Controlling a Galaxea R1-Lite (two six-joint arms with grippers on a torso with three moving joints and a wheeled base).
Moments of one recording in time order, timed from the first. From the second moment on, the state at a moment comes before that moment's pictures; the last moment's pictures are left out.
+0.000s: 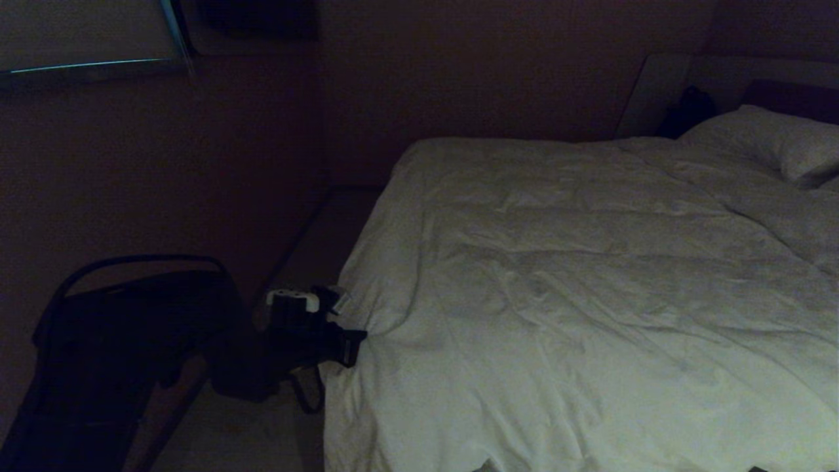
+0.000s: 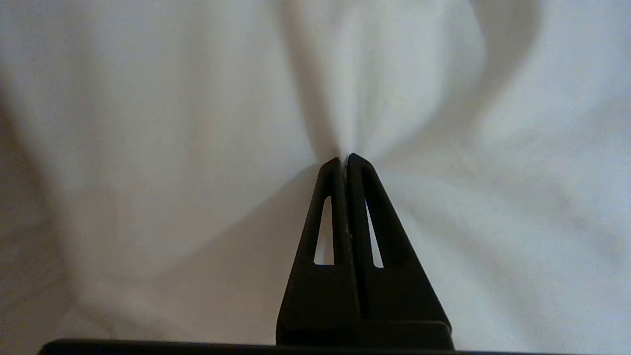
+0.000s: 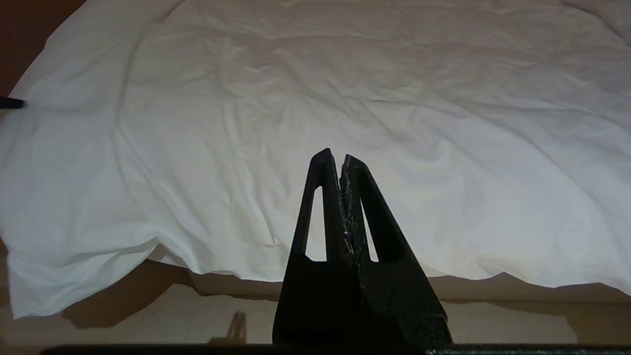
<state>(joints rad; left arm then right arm) -0.22 2.46 -1.01 -0.95 -0.40 0.12 0.00 0.00 0.00 0.00 0.00 -0.02</state>
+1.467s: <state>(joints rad) -0.10 2.37 -1.17 -0.85 -0.38 0.01 0.00 0.00 0.00 0.00 0.00 -0.02</state>
